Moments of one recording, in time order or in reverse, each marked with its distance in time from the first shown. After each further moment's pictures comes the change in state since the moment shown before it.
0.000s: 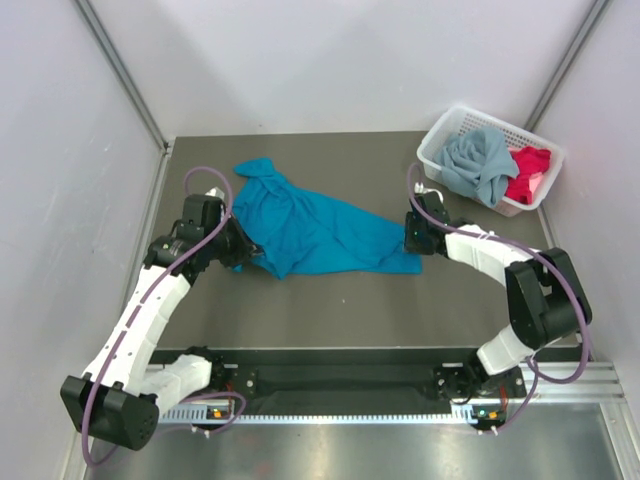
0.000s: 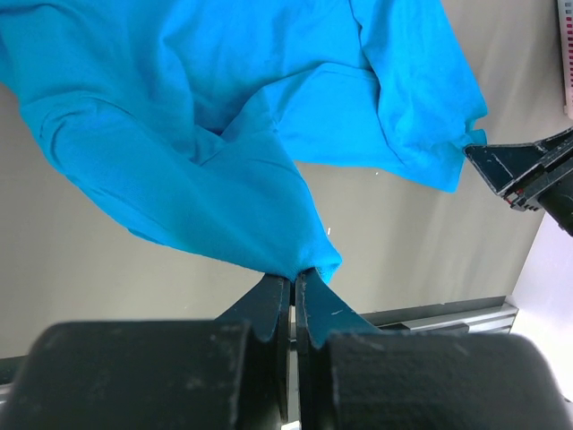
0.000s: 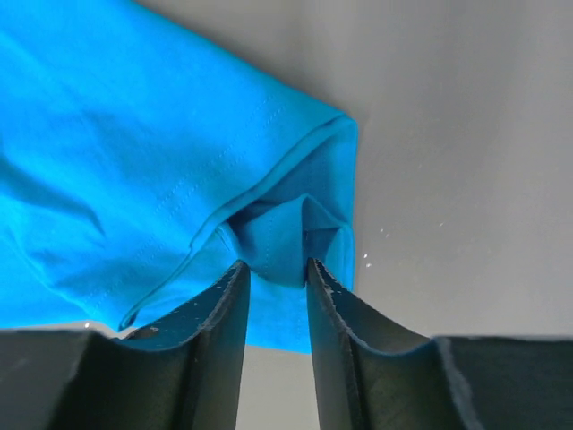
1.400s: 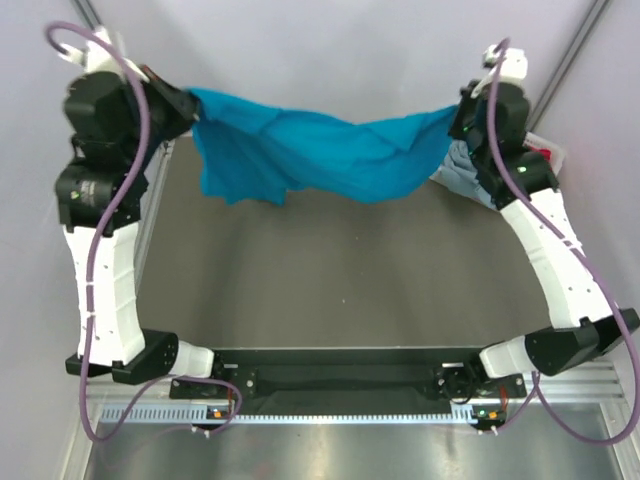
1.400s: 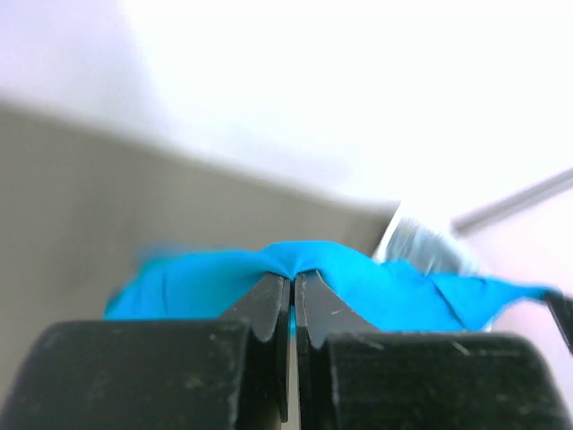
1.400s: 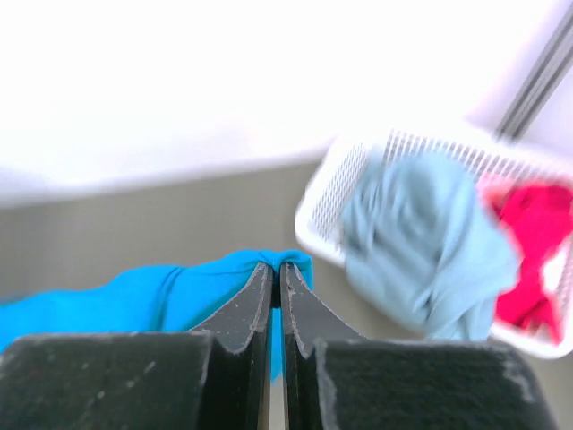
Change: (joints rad) left arm 0.101 0.350 1.097 -0.106 -0.193 0.192; right arm -0.045 -0.151 0.755 -0.180 0.257 -0.217
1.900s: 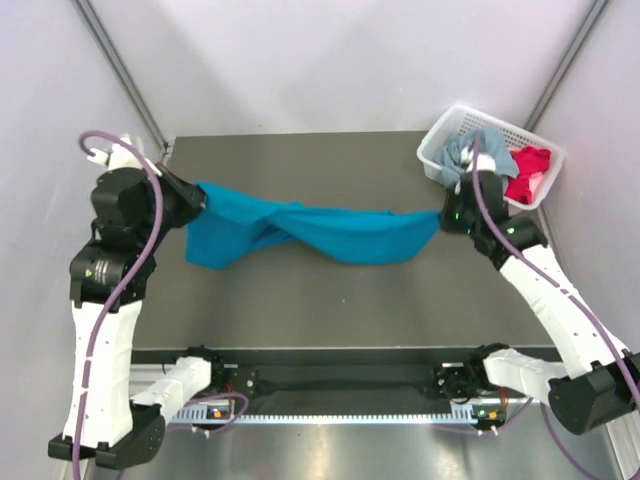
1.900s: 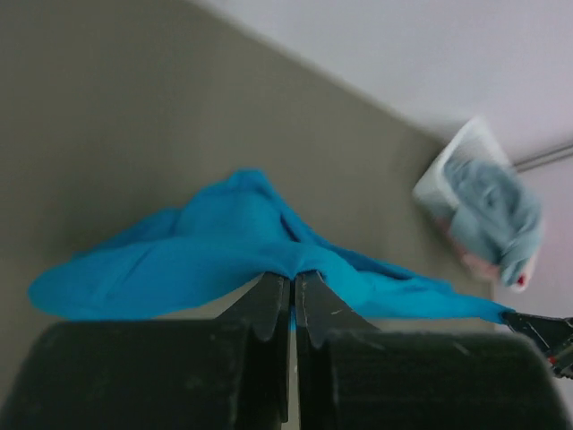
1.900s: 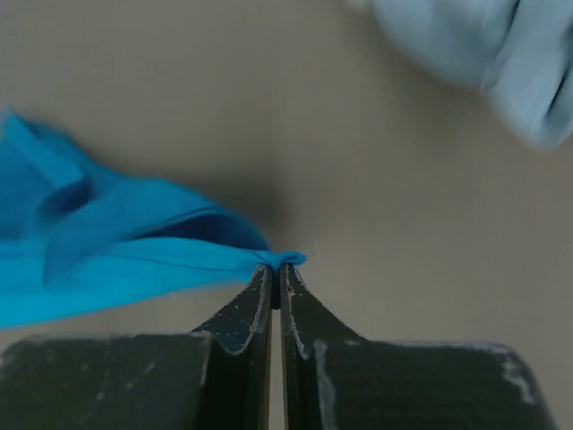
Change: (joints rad) left arm 0.006 -0.428 -0.547 0.051 -0.029 -0.059; right arm -0.002 -0.296 -0.477 -0.123 -0.169 0.132
